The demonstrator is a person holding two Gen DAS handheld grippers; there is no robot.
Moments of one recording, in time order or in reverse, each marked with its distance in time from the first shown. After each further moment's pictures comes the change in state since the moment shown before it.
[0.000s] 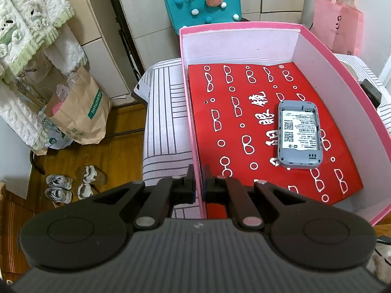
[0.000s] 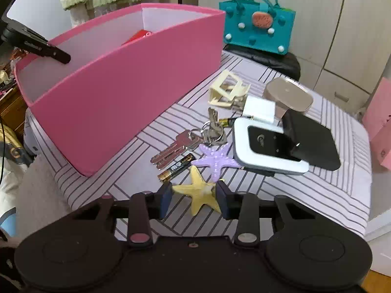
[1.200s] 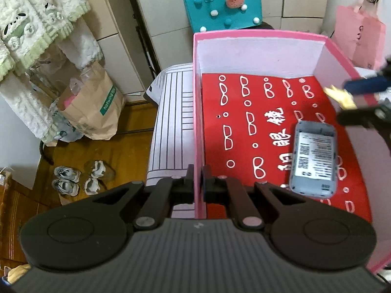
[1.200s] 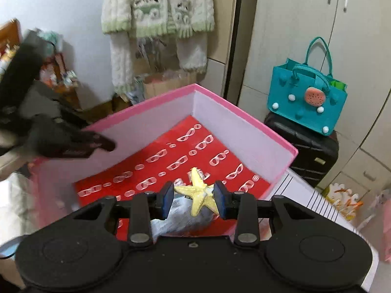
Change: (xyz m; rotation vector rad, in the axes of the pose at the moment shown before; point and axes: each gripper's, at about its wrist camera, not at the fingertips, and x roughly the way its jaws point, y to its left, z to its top) left arm 0.024 -0.005 0.022 -0.077 0.010 0.083; right arm 0.028 0.062 0.176 -0.242 -0.115 0.080
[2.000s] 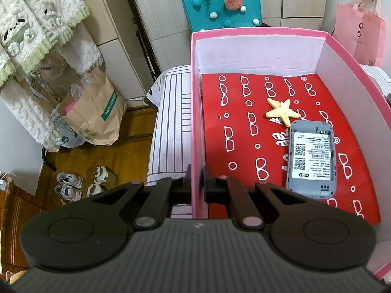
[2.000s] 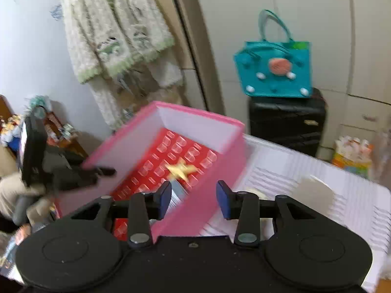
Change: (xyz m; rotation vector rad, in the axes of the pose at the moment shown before) left arm 0.003 -0.005 -0.004 0.030 -0.031 0.015; right arm -0.079 -0.072 -0.070 0.374 -0.065 0.061
